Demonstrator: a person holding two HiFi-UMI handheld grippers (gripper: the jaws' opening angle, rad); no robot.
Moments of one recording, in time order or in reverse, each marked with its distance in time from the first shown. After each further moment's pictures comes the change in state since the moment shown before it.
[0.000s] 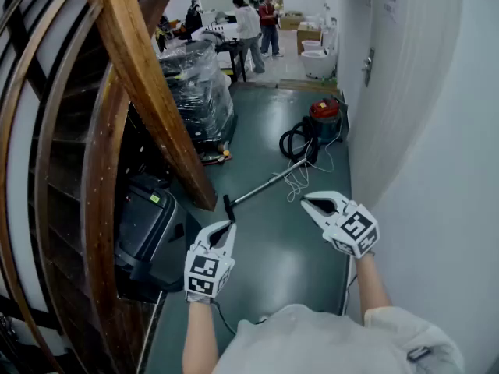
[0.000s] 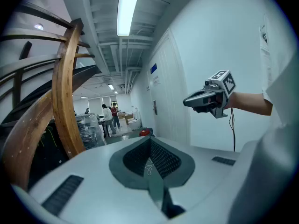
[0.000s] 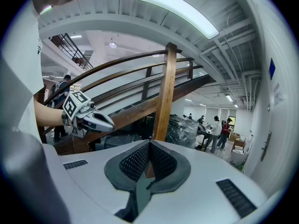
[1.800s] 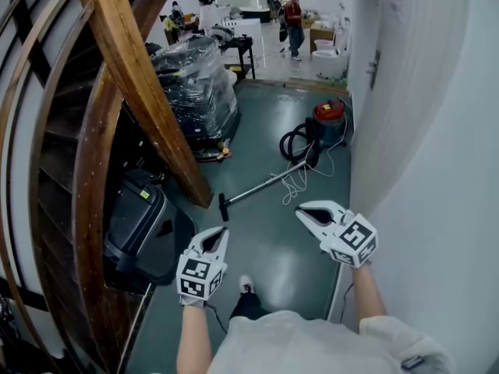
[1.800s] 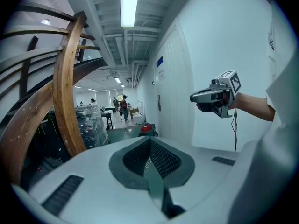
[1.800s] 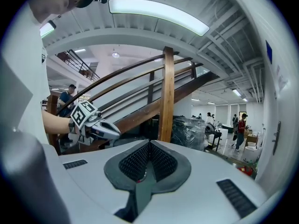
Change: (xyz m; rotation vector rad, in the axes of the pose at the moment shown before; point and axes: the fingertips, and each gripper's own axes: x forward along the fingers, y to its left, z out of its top) left arm 0.063 -0.056 -0.003 -0.086 0.068 0.068; right arm -0.048 -0.057 -0.033 0.064 -0.061 0.144
